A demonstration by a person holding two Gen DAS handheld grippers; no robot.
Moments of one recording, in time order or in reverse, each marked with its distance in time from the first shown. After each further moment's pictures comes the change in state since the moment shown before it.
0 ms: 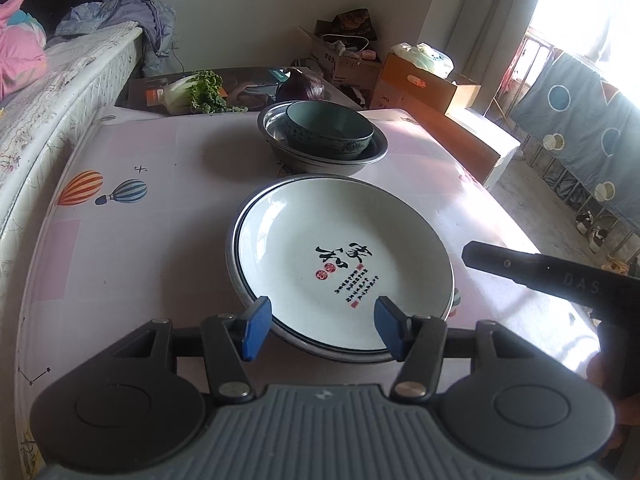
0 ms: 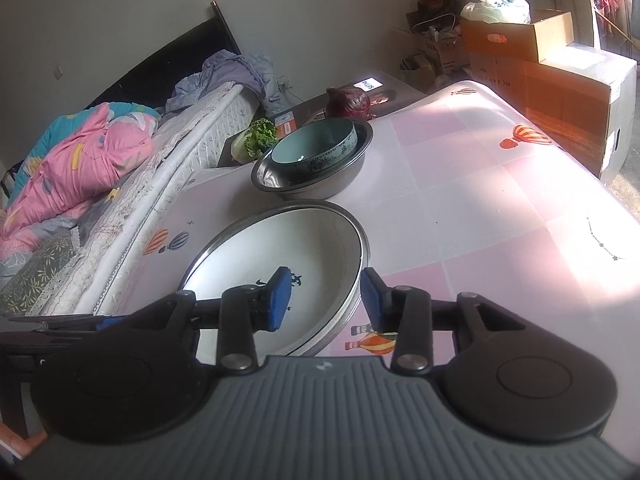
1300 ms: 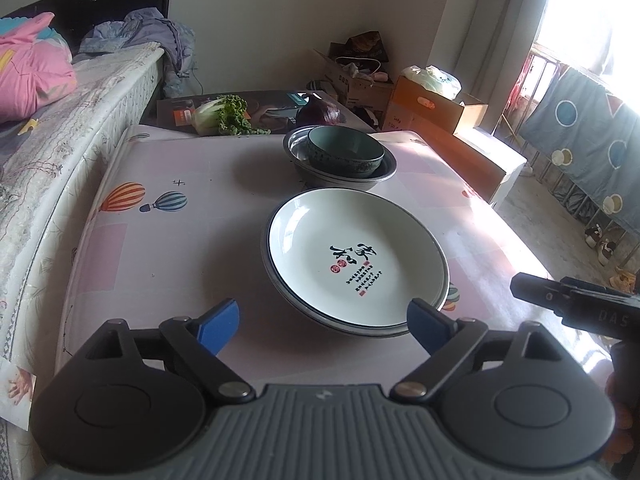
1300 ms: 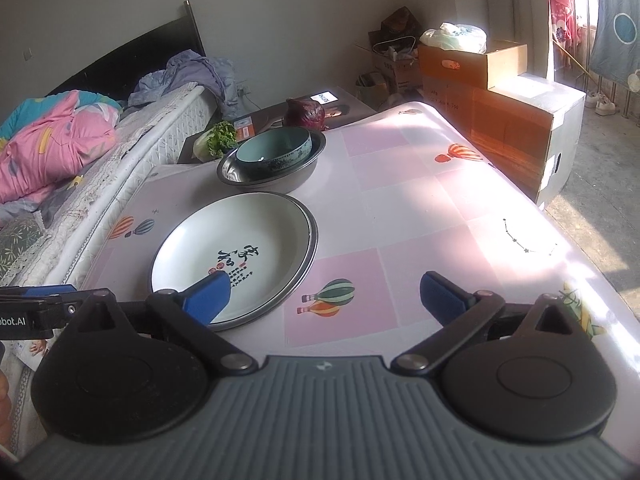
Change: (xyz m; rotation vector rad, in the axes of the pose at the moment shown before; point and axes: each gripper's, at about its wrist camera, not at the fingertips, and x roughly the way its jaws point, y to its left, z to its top) left arm -0.051 0.007 -0.015 -0.013 -0.063 0.047; right arm -0.062 0.017 -0.021 -0.086 -0.029 -0.201
